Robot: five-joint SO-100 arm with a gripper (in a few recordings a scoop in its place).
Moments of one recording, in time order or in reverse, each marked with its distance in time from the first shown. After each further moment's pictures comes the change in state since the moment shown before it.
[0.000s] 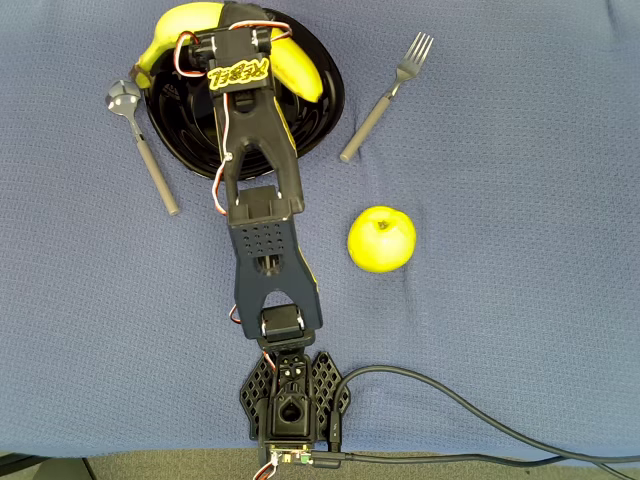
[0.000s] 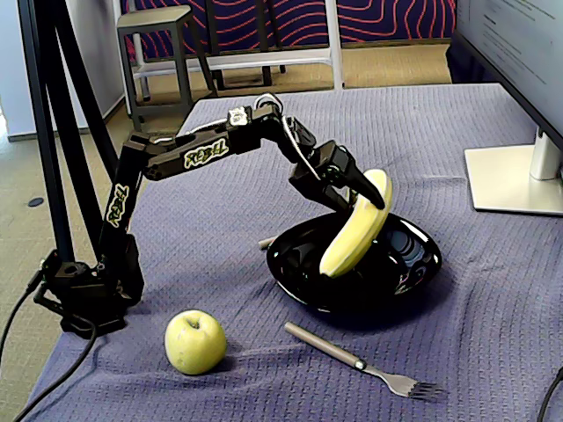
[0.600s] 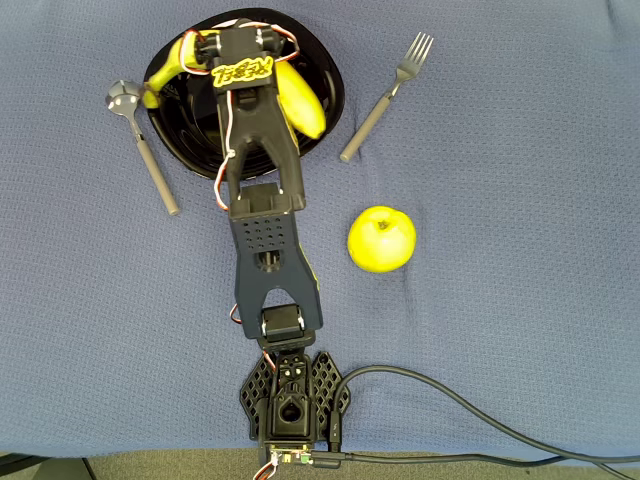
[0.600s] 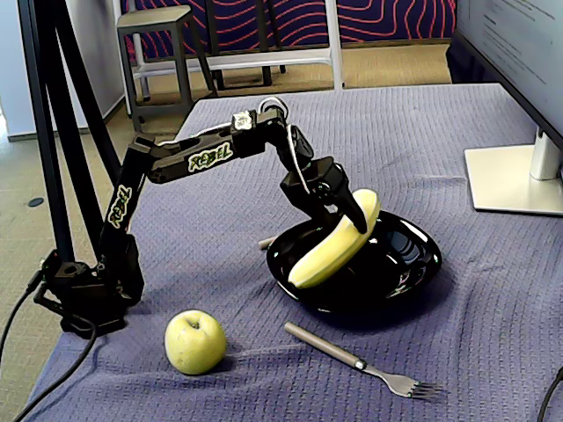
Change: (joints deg) arm -0.4 -2.6 -3.6 13.0 6.6
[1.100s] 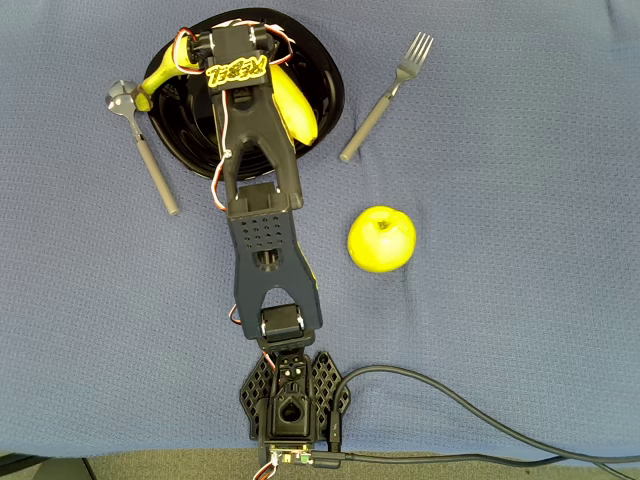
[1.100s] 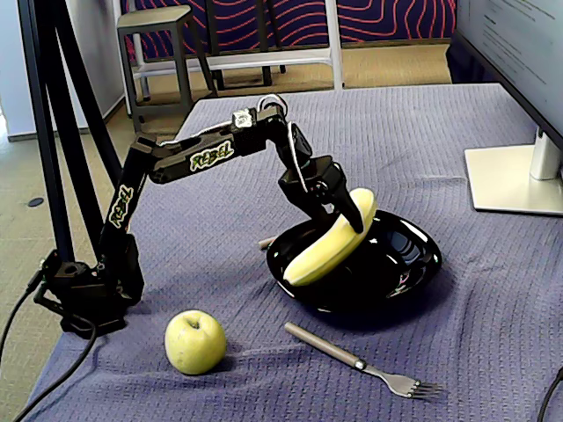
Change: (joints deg) arm 0.4 -1.1 -1.1 2.0 1.8
